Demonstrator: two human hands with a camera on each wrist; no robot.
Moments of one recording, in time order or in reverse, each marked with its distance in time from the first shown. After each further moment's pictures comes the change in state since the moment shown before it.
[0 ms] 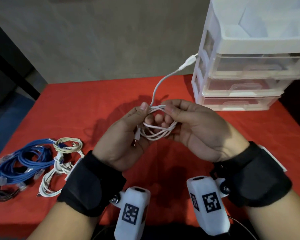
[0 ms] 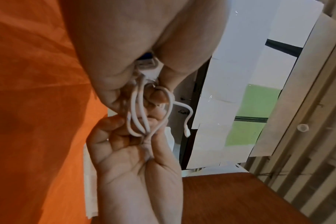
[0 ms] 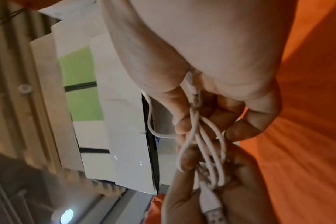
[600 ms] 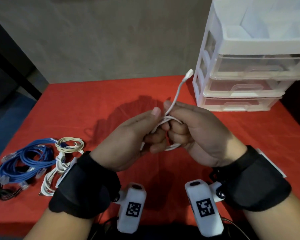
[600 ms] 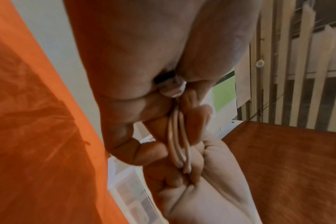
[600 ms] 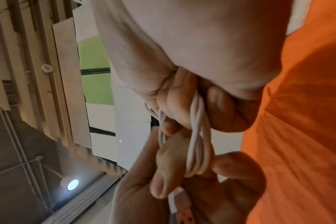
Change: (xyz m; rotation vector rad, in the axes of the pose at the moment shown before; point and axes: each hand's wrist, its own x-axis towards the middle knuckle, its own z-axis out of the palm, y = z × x) left_hand -0.013 0.005 0.013 0.446 -0.166 0.017; right_hand -0.009 0.000 0.012 -0.160 -0.041 -0.063
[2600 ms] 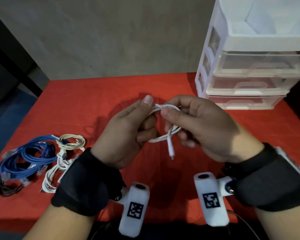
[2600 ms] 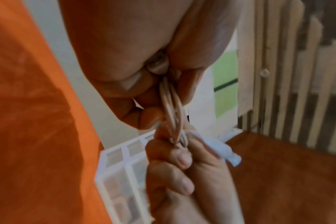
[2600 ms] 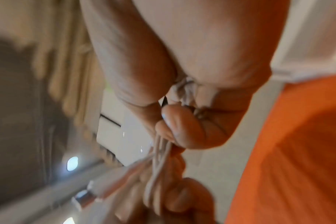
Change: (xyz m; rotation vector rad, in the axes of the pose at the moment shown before) left_hand 0.000 0.003 -0.003 -0.142 0.160 0.087; right_hand -0.004 -0.005 -0.003 -0.354 0.030 -0.141
